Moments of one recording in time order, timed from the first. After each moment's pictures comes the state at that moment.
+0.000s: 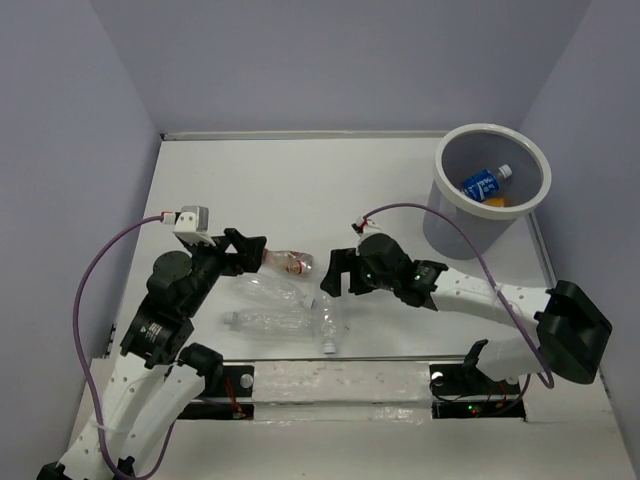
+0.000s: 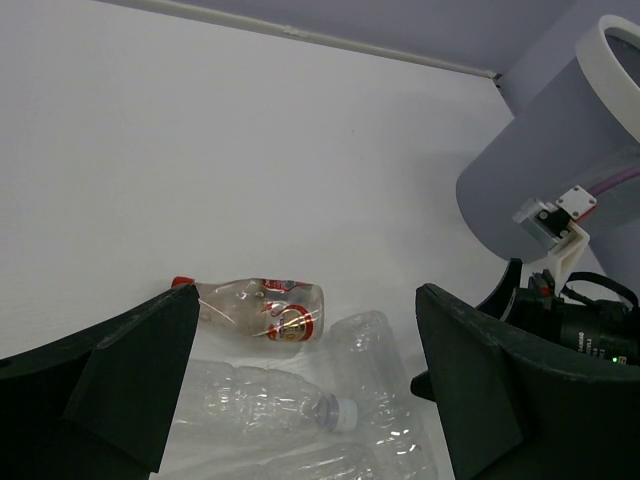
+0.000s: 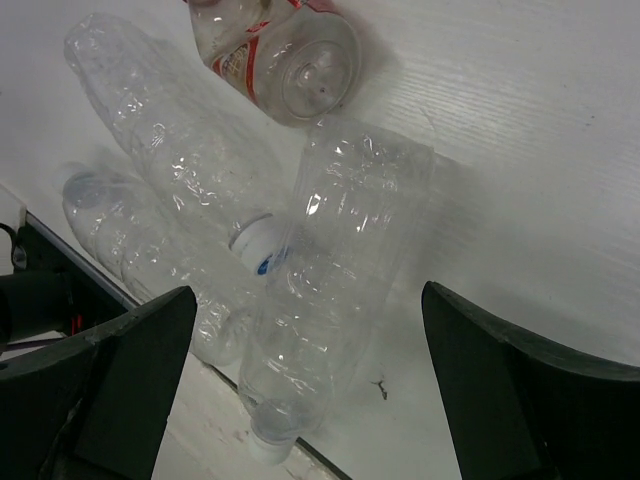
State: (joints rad) left arm -0.44 0.48 0.68 -0.36 -0.06 -0.44; right arm 0.93 1.31 0.78 -0.12 0.06 0.69
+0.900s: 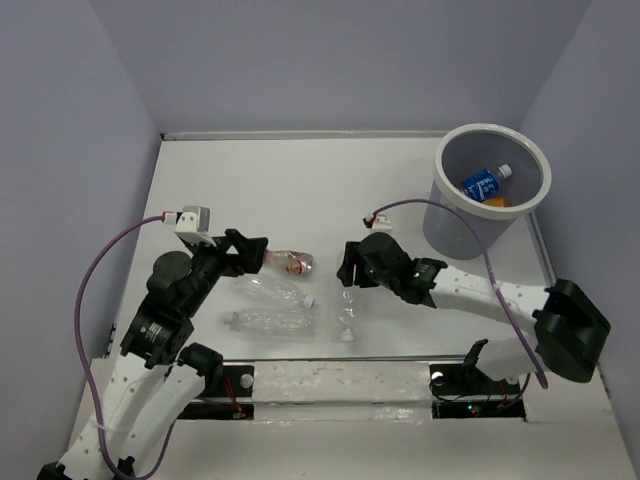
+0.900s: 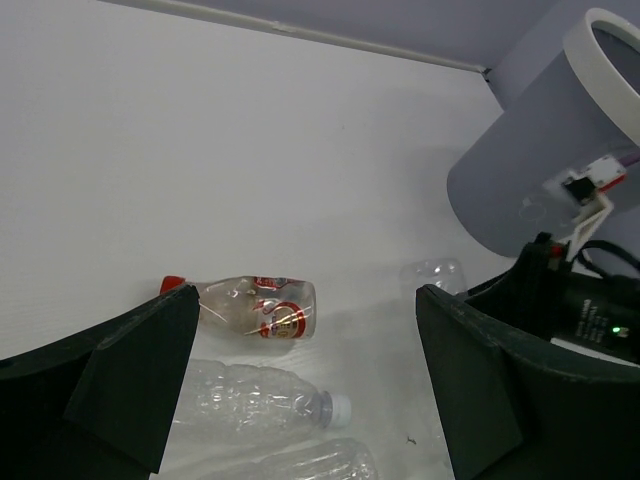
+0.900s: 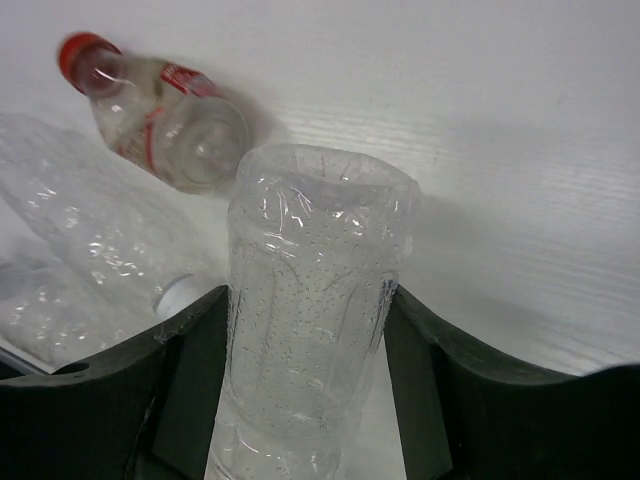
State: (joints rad) left arm -0.44 0.47 0.68 -0.36 -0.04 -0.44; right arm 0.92 1.39 0.78 -0.13 0.25 0.73
